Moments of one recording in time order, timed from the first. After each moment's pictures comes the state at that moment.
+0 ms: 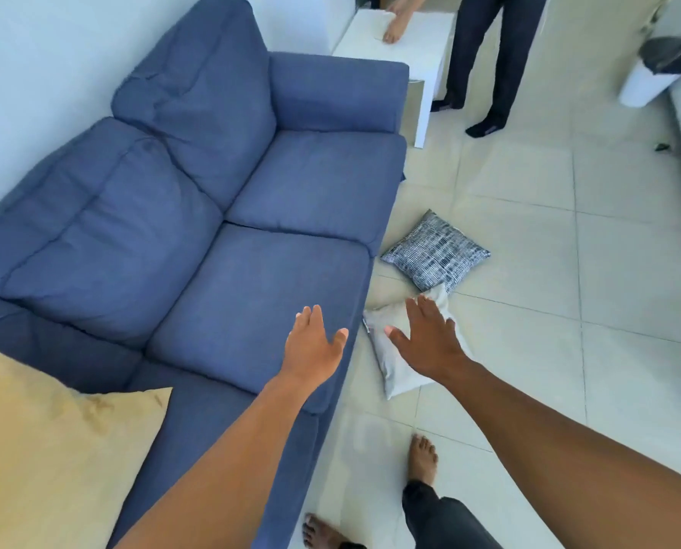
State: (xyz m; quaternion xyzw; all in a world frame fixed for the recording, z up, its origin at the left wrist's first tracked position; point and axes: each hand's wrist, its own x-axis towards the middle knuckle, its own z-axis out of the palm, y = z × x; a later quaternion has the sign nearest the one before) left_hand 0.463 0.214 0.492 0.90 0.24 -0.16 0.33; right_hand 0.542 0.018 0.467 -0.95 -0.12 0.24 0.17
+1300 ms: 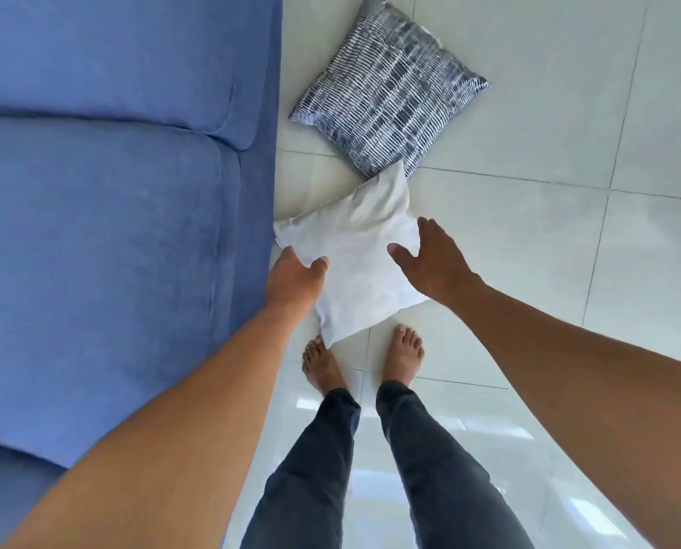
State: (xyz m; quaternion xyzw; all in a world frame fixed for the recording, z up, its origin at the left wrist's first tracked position) left_hand 0.768 0.100 0.098 0.79 0.37 -0.34 0.34; right_hand 0.813 -0.112 0.096 -0.88 0.08 0.40 0.23
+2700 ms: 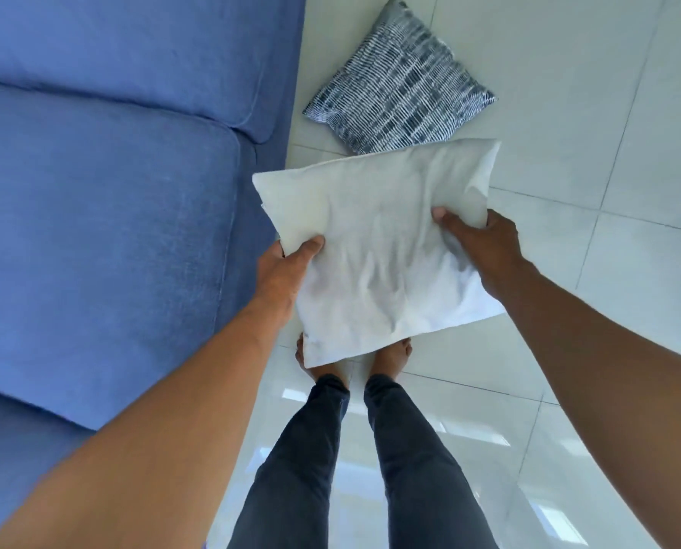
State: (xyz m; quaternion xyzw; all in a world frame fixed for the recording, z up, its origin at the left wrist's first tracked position) left_hand 0.754 0.111 0.120 0.59 0.50 -0.18 0.61; right_hand 0.846 -0.164 0.123 -0.77 0.33 0.28 0.47
